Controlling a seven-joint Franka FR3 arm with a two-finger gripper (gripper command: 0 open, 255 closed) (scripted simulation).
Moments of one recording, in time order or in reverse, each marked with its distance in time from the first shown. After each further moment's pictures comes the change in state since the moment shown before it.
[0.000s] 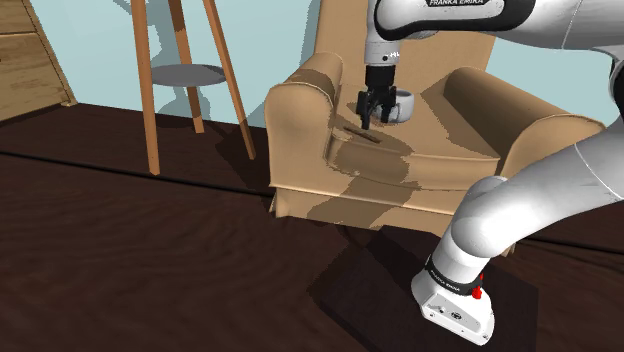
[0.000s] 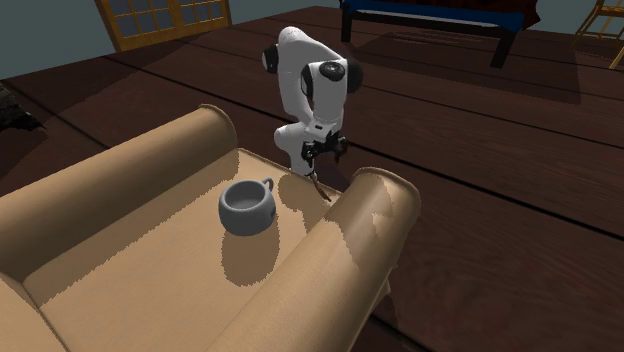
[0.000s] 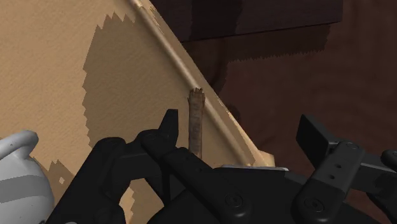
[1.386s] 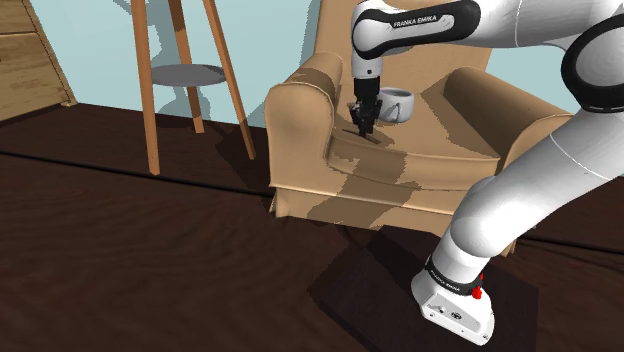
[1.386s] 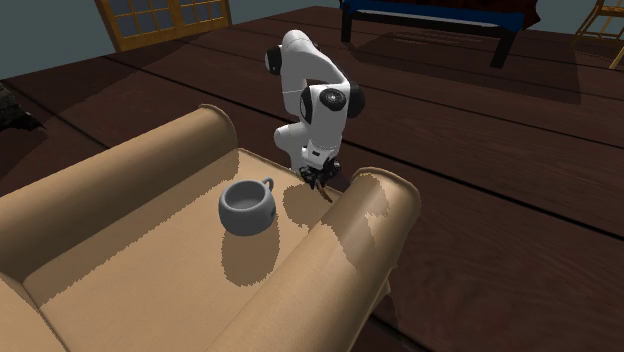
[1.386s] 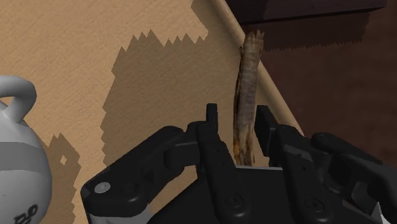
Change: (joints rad) arm -0.013 0.186 -0.043 0.051 -0.057 0.093 -0.072
